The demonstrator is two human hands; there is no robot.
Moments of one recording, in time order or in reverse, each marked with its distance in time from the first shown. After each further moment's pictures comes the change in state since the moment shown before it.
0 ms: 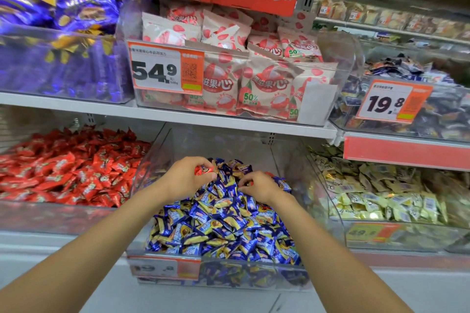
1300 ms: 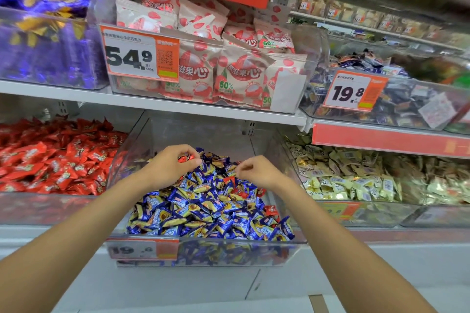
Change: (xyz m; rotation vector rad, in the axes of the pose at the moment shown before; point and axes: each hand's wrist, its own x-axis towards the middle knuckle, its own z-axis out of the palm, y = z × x) left_hand -0.003 0.007 0.008 -0.108 -0.015 0.044; right_hand -0.062 -0.006 -0.050 0.193 -0.022 0.059
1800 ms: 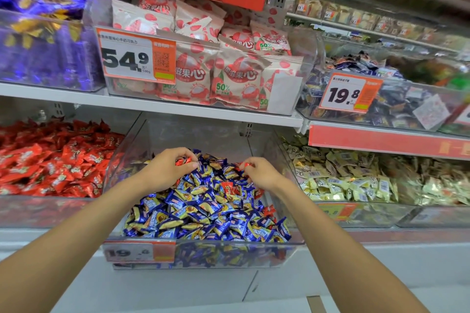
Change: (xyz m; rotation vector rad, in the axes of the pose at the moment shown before) left_hand -0.001 0.001 0.002 0.009 -0.008 -0.004; right_hand 0.008 0.010 -0.001 -0.008 0.111 0.068
